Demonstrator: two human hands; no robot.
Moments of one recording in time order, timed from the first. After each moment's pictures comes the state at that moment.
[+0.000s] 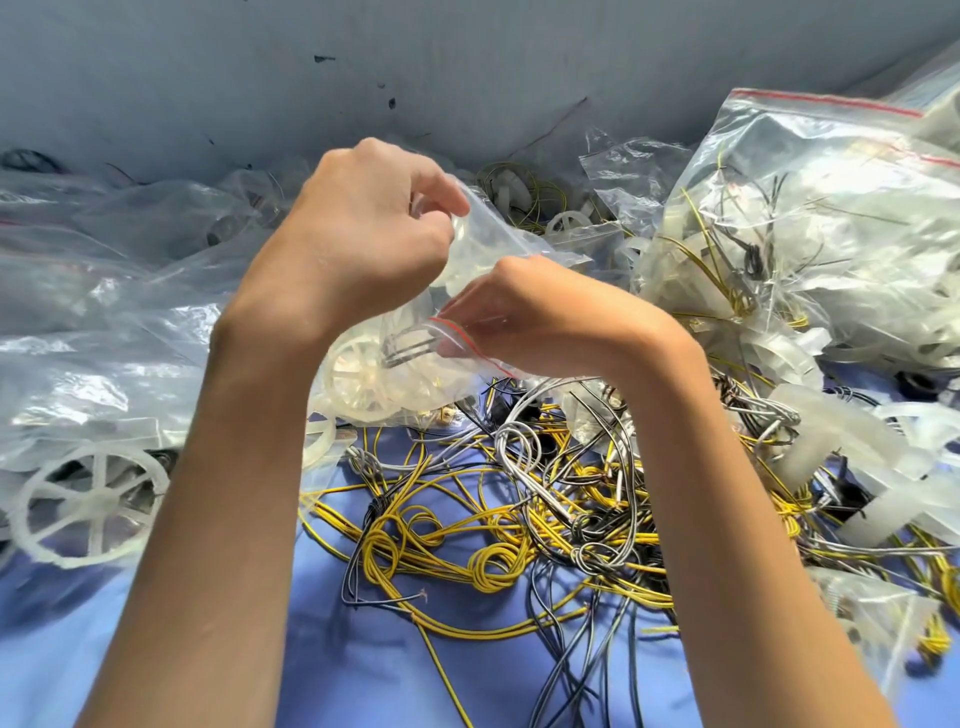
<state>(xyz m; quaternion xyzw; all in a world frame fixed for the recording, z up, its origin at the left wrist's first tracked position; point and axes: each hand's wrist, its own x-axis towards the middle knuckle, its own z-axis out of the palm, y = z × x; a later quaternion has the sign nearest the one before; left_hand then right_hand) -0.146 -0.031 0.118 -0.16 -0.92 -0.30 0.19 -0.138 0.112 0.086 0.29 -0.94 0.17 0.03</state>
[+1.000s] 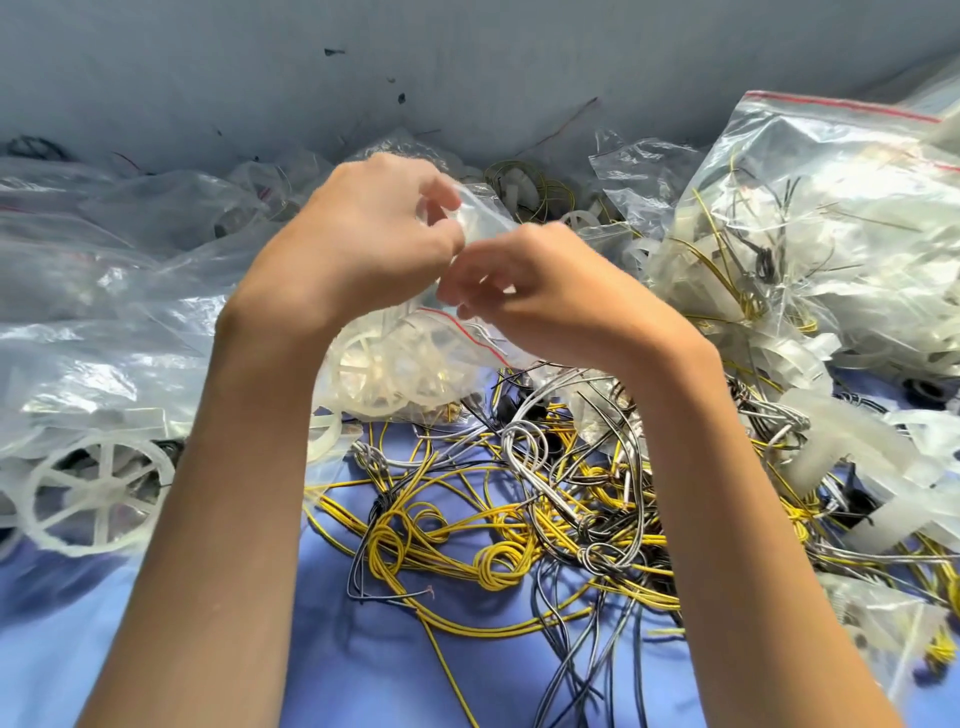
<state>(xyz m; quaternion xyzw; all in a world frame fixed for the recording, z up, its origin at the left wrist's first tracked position) -0.153 -0.035 0.115 -0.13 -0.94 -0.26 0.16 -0.132 0.106 0.092 0.24 -0.93 0.27 0.10</state>
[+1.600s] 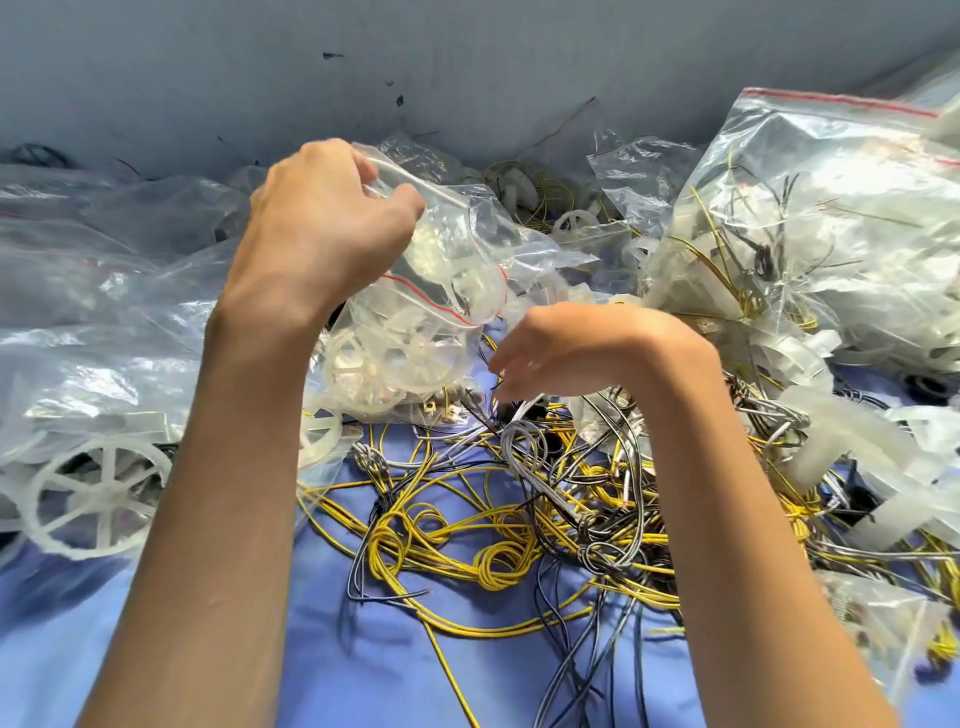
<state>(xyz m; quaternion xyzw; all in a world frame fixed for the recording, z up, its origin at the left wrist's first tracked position) -0.160 -0.044 0.113 0.00 -0.92 -0.30 0.24 -0.135 0.120 0.080 0.14 -0.97 0.05 -0.16</state>
